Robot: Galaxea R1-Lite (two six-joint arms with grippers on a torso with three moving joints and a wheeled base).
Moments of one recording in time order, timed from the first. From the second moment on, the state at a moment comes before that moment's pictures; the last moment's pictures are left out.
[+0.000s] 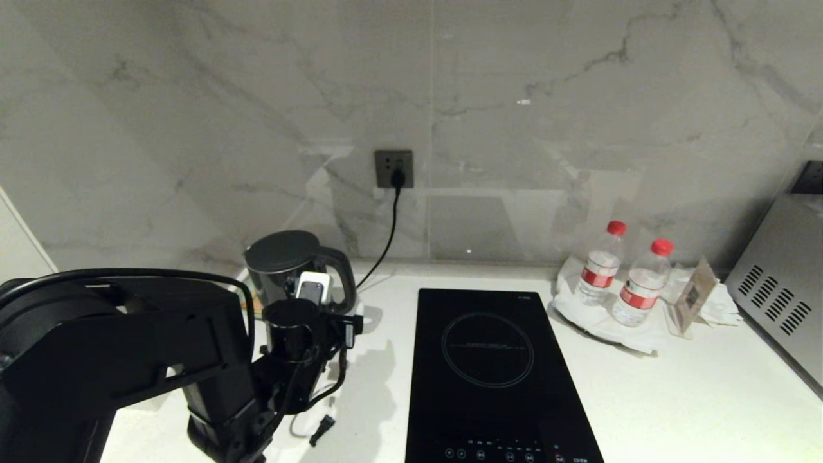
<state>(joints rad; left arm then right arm) -0.50 2.26 -0.61 -1.47 0.43 0.00 0.00 0.00 0.00 0.01 0.00 -0.04</state>
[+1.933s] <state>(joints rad) -0.53 1.80 -0.18 -1.52 0.38 -0.04 0.00 0.00 0.00 0.01 0.01 -0.04</state>
